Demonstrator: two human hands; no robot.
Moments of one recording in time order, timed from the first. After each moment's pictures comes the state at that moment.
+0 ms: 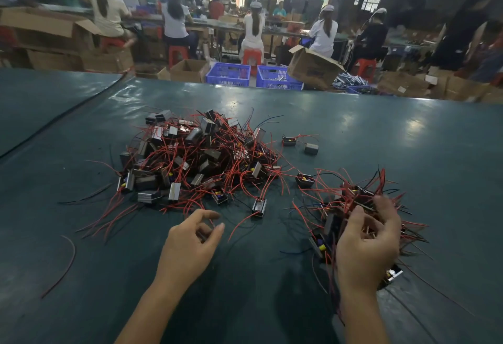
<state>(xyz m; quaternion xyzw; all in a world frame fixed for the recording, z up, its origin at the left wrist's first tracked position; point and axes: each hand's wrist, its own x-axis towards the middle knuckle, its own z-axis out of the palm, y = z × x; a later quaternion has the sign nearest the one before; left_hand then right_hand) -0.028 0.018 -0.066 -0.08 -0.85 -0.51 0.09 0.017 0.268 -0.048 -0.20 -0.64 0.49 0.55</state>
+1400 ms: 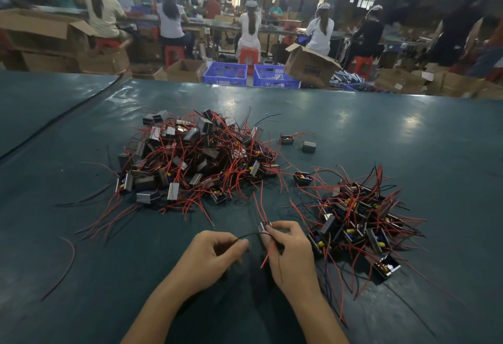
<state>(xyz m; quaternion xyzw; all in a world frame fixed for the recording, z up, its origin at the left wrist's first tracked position) -0.018 0.029 -0.061 -0.20 -0.81 -0.53 -0.12 0.016 0.205 -0.085 -0.03 -0.89 0.37 0.25</state>
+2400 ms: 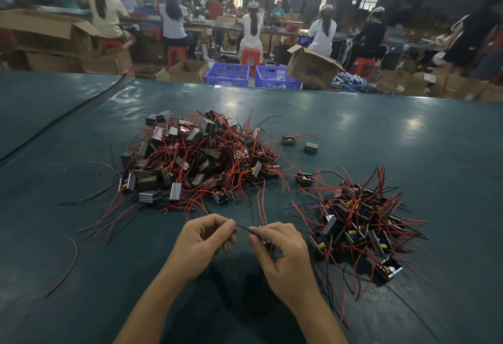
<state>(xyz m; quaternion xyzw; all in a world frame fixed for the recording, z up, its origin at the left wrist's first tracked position) -0.021 0.024 -0.046 -0.15 -0.71 -0.69 -0.07 0.021 0.196 -0.076 0.09 -0.85 0.39 0.33</state>
